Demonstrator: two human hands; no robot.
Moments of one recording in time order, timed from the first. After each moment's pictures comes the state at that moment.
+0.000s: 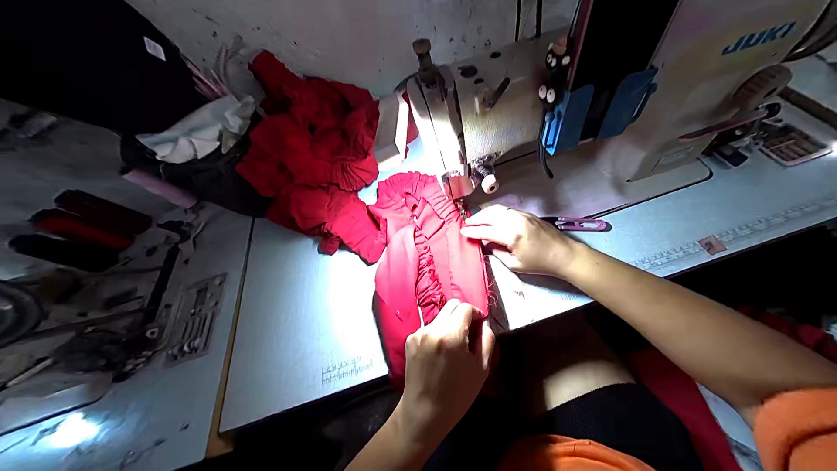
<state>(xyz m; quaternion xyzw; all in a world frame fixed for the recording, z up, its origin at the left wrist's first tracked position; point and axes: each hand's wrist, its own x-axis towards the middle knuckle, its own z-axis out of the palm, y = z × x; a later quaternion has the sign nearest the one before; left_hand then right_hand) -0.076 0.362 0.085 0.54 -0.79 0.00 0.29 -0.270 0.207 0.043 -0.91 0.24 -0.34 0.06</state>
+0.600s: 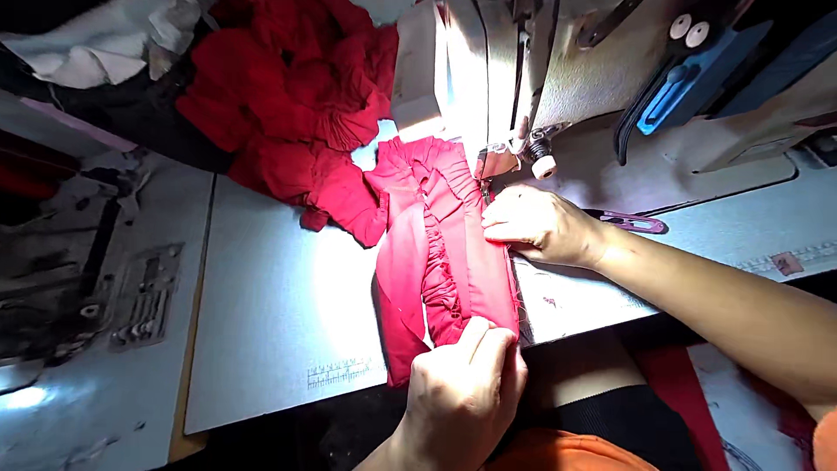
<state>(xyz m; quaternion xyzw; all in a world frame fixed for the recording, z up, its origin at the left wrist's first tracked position) -0.063 0.358 0.083 0.47 -0.81 -0.05 0.36 -0.260 0.172 0.035 -0.94 0.11 -0.32 0.06</state>
